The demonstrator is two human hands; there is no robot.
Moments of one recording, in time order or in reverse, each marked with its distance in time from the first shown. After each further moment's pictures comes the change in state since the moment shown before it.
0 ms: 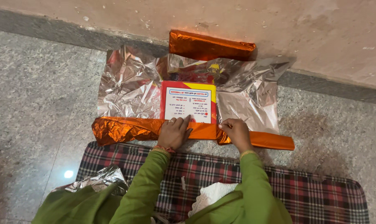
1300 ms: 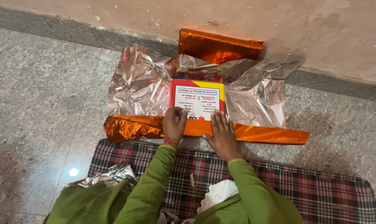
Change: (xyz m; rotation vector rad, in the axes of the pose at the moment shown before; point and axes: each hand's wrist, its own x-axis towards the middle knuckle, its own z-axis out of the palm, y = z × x) left_hand 0.004 -0.016 0.011 -0.656 0.368 -0.610; right_hand -0.035 -0.048 0.065 -0.493 -0.056 -0.306
